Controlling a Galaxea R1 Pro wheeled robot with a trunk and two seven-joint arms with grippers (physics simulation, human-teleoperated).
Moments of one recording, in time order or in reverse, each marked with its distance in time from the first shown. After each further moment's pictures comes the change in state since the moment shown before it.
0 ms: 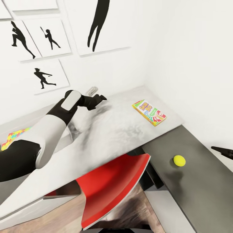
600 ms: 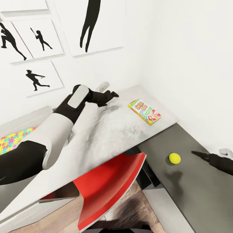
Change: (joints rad) left arm -0.003 -0.078 -0.008 -0.106 0.010 0.111 -0.007; right arm -0.055 0.131 0.147 0.029 0.071 -0.051 -0.058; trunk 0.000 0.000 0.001
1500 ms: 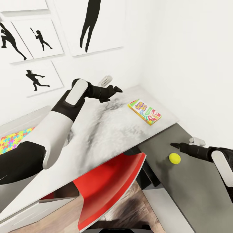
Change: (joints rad) left arm -0.006 -0.004 0.003 -0.100 0.025 0.073 0.003; right arm -0.289 0.167 0.276 0.096 0.118 -0.010 -0.415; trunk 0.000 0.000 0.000
